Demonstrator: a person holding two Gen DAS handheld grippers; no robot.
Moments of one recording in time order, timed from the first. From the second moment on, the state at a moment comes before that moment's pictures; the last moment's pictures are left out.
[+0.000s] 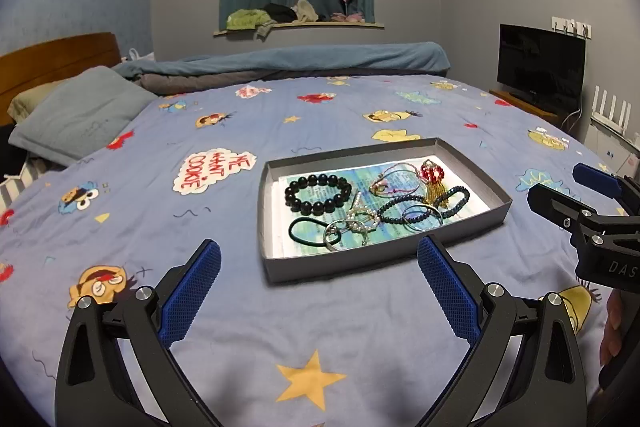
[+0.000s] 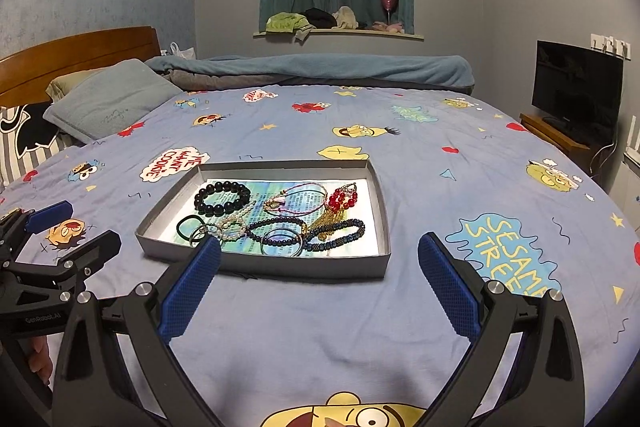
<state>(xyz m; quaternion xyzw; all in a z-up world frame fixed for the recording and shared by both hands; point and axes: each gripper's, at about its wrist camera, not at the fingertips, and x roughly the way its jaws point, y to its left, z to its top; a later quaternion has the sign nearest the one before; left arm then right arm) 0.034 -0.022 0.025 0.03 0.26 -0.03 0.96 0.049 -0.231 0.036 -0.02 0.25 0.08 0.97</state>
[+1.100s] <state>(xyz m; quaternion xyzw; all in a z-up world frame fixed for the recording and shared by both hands) 0.034 -0.021 0.022 0.03 0.27 -0.03 0.96 0.049 -0.228 0.034 -0.02 0.25 0.08 0.96</state>
